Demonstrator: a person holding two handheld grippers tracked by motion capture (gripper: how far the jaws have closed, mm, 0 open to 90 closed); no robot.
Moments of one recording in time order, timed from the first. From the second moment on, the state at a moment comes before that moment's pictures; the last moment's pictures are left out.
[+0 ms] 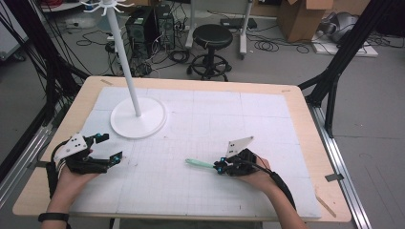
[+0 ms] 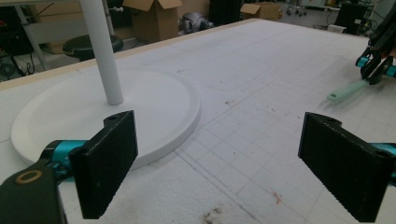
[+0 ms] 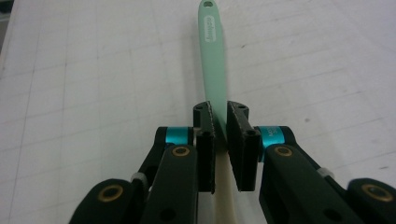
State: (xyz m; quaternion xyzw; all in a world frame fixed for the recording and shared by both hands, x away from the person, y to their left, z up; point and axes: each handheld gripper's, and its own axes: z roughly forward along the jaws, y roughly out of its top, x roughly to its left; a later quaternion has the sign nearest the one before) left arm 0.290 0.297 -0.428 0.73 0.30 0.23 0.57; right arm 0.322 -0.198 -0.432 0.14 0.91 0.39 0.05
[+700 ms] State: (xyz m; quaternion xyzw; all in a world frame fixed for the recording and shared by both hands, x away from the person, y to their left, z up) left arm 0.292 0.298 -0.427 0.72 0.31 0.25 0.57; right arm 0.351 -0.178 -0.344 0.17 0.82 0.54 0.12
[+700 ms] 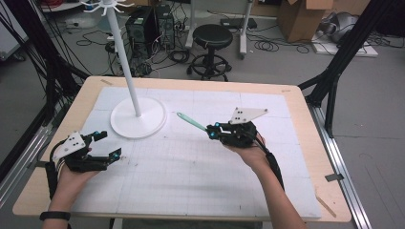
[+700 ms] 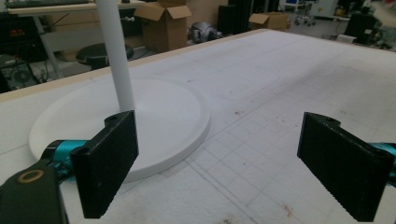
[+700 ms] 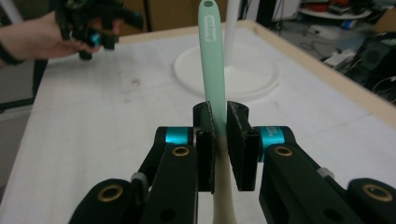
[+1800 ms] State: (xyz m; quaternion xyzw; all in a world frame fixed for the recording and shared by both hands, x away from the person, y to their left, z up) left arm 0.293 0.295 -0.423 0.71 0.30 0.24 0.59; right arm 0.403 -0.095 -0.213 0.18 0.70 0.67 0.19
